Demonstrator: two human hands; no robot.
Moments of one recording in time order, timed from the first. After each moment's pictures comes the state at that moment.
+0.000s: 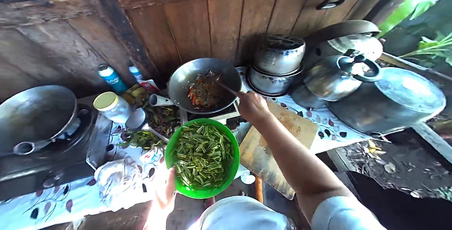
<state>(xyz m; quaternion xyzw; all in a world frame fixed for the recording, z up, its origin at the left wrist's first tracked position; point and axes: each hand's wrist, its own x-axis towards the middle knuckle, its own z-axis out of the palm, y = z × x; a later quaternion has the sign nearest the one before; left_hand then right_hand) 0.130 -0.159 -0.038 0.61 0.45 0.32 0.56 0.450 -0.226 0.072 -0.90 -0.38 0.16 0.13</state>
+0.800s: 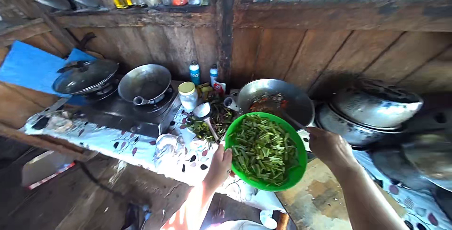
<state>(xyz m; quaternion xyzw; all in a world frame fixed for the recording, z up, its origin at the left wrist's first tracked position) 0.164 -0.152 0.038 0.62 0.43 0.27 0.60 0.445 -0.238 0.082 -0.89 -0.43 0.12 0.12</state>
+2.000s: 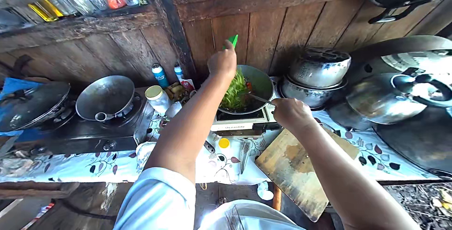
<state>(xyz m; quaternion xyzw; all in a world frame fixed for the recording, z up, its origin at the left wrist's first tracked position) 0.367 -0.069 0.188 0.89 0.45 0.08 -0.02 0.432 -0.244 0.107 -0.91 -0.40 0.12 0.05</state>
